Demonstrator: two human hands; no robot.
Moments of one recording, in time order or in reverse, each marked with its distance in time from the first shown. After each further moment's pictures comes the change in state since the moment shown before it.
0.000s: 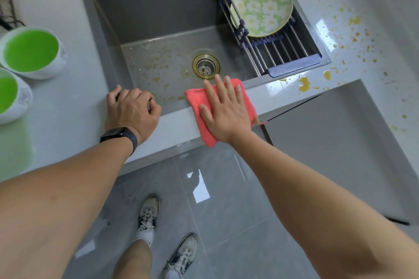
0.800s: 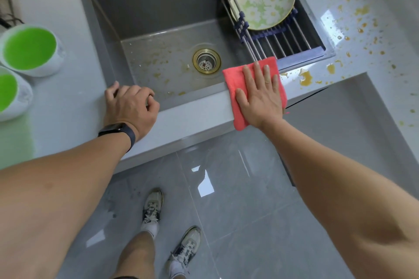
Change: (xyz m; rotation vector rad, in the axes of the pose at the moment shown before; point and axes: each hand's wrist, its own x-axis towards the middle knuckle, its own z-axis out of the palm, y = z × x) left_hand -0.001 0.004 -0.005 -0.009 -0.023 0.015; right_hand 0.001 0.086 -0.016 0.017 0.016 0.186
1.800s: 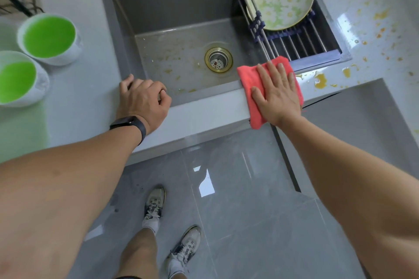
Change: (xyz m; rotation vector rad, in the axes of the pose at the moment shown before) left_hand 0.000 -0.007 0.003 -0.040 0.014 -0.001; right_hand 0.009 0.014 -0.001 -0.020 0.009 -0.081
